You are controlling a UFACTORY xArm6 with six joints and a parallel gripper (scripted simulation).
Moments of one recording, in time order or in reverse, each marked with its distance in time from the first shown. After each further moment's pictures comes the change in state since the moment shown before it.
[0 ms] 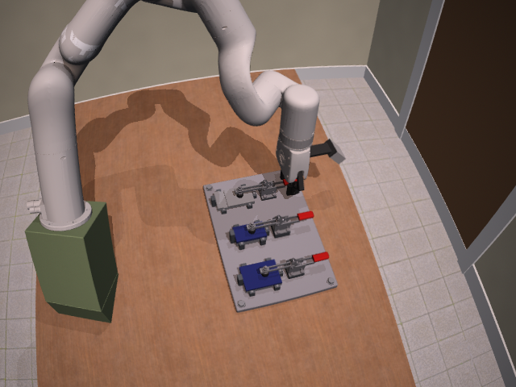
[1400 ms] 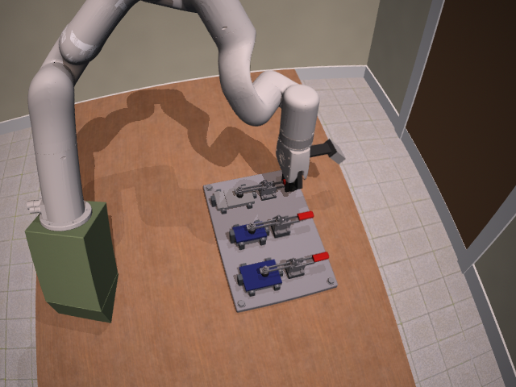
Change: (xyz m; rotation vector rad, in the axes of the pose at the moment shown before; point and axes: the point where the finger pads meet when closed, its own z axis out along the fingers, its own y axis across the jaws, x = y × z) arm 0.000 0.000 0.000 0.000 0.000 0.000
